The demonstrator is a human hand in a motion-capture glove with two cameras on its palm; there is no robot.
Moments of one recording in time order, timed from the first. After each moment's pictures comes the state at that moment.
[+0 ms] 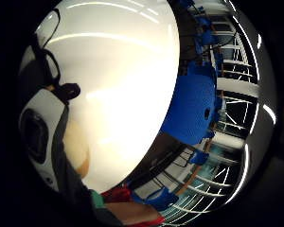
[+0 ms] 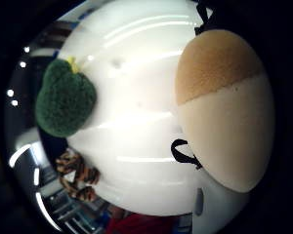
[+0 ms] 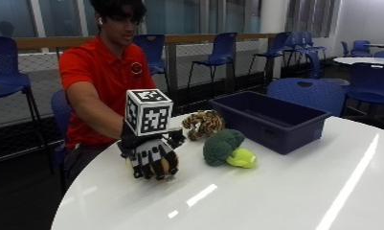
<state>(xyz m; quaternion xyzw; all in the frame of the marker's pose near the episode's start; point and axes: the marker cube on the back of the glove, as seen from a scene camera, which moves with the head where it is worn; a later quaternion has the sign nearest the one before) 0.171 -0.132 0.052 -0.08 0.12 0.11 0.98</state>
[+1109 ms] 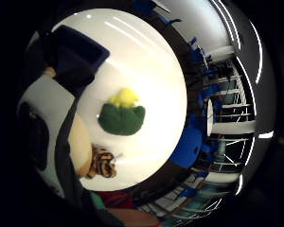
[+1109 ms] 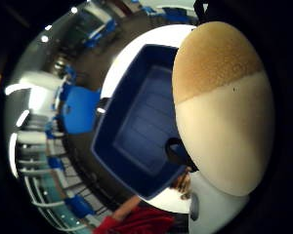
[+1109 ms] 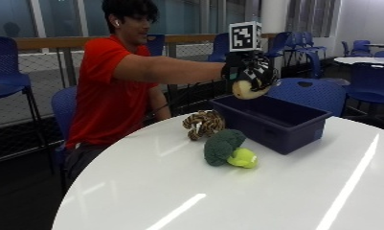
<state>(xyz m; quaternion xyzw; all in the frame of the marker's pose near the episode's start) -0.214 -0.189 -0.053 0.04 0.11 -0.19 0.97</state>
